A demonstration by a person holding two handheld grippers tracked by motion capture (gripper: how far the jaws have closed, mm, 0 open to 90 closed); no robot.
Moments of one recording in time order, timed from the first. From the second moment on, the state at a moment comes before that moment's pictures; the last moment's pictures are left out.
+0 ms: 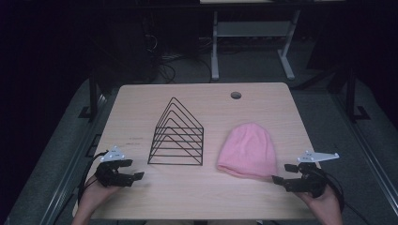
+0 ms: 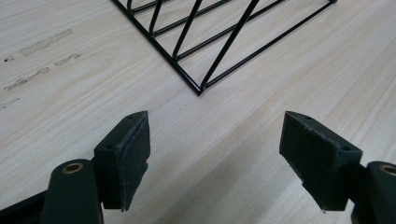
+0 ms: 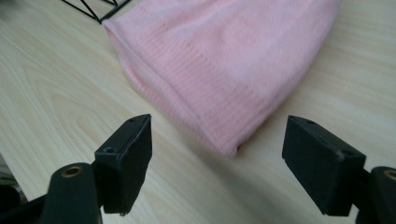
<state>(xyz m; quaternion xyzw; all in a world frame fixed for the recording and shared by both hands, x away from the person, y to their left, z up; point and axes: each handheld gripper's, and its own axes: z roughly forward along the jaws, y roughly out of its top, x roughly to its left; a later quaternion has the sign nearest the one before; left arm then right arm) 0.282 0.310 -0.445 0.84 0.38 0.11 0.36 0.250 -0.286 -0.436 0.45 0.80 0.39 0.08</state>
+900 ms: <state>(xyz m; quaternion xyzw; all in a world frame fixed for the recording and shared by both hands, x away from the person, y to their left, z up) 0.283 0.314 -0.445 0.84 0.39 0.11 0.36 0.334 -0.278 -0.393 0.44 0.82 0.36 0.04</state>
